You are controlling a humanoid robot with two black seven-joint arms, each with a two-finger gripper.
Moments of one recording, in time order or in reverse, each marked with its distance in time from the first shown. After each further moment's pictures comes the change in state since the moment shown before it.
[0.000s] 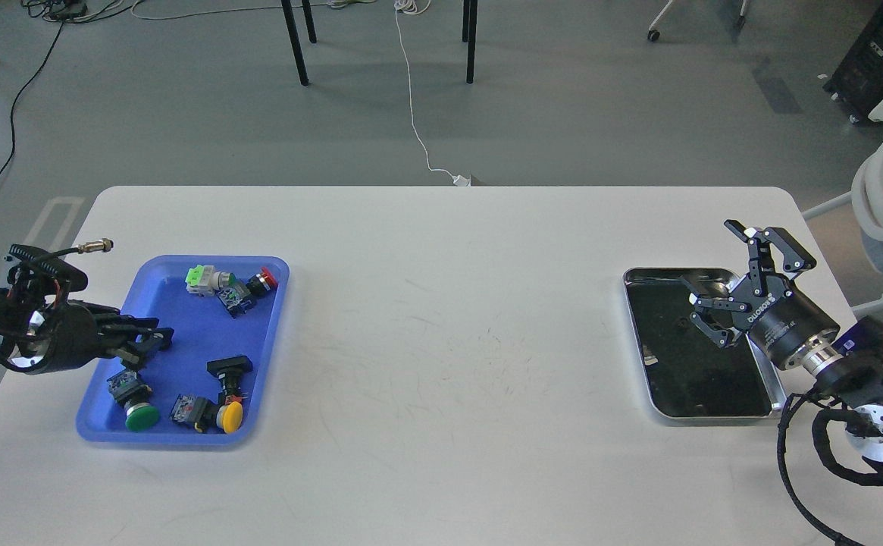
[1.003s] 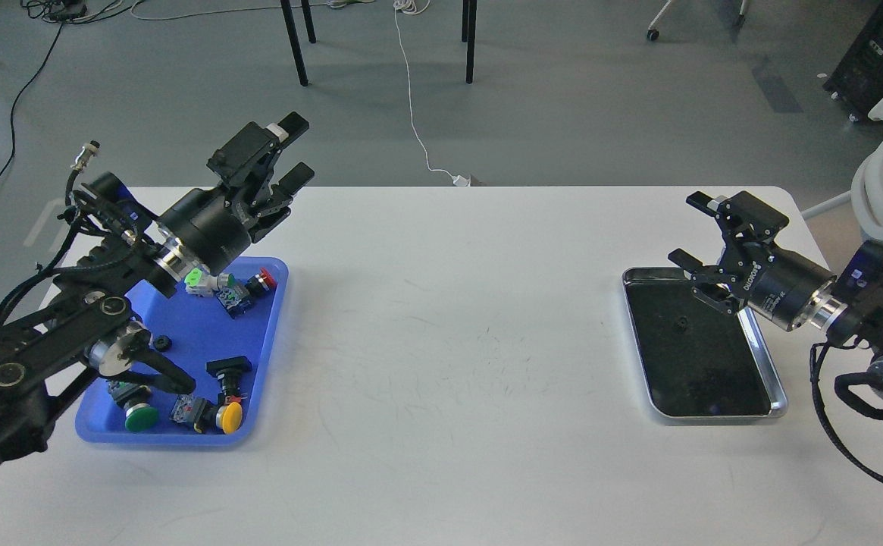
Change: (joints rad) left arm 0.233 -0.375 -0.569 -0.315 -1.148 0.049 0.023; right arm 0.226 -0.108 -0.069 0.037 -0.584 0.000 0.000
